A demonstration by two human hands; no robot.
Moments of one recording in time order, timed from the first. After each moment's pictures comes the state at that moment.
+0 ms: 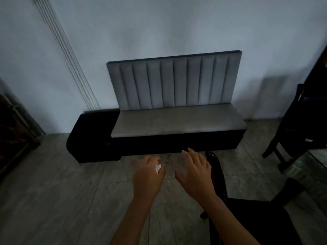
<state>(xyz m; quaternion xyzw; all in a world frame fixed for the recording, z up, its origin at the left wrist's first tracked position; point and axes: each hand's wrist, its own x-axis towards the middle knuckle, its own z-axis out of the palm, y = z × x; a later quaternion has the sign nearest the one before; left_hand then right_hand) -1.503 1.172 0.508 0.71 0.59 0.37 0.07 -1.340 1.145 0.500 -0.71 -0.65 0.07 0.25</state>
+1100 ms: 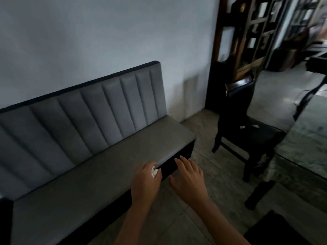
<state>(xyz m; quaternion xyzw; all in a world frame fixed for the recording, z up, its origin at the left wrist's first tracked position) -1.309 1.644 0.490 0.84 0.37 0.30 0.26 -1.197 1.531 0.470 -0.88 -0.42 0.03 0.24</state>
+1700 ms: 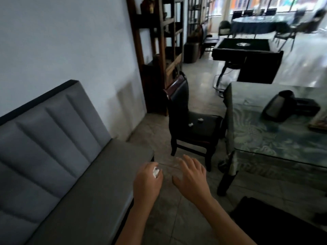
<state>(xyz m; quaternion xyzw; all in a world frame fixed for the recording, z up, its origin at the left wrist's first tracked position) -1.047 1.750 0.485 0.92 0.14 0.20 0.32 -1.006 1.592 0.467 -0.96 -0.17 -0.04 0.21</state>
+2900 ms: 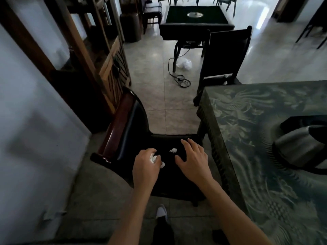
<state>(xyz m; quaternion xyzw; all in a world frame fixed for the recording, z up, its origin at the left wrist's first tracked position) -0.325 1.717 0.414 0.92 0.03 0.08 0.38 -0.331 1.542 0.399 -0.97 0.07 -0.01 0.24</state>
